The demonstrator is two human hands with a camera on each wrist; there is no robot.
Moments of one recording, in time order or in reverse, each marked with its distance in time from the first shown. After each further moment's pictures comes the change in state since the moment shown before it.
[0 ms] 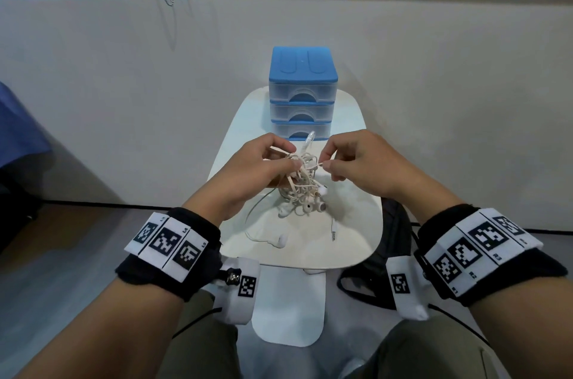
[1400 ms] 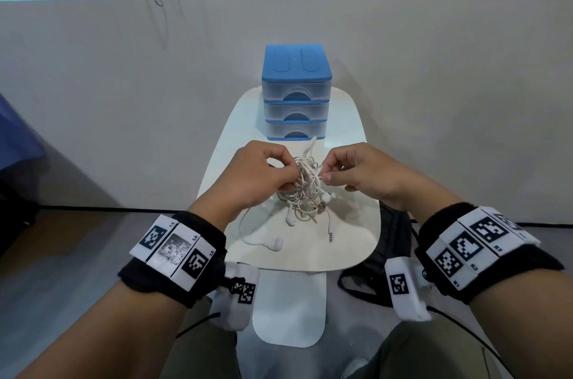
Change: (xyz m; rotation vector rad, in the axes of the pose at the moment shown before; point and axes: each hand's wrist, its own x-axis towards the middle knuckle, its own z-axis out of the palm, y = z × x) left_hand 0.001 0.001 0.010 0.295 0.047 0.066; right_hand -0.002 0.021 0.005 0.309 -0.169 0.160
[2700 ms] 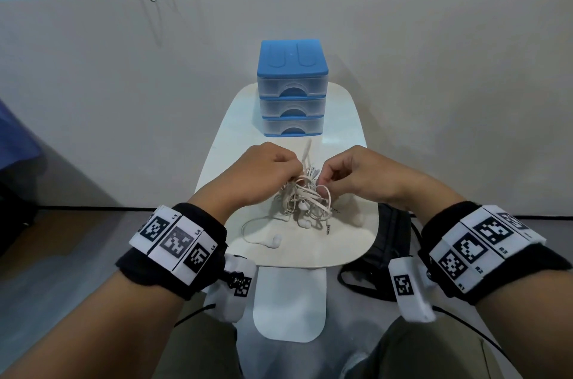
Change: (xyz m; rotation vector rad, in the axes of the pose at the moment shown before) left_hand 0.007 0.008 0.003 0.264 -0.150 0.039; right_hand -0.008 0.002 -0.001 -0.076 -0.123 -0.030
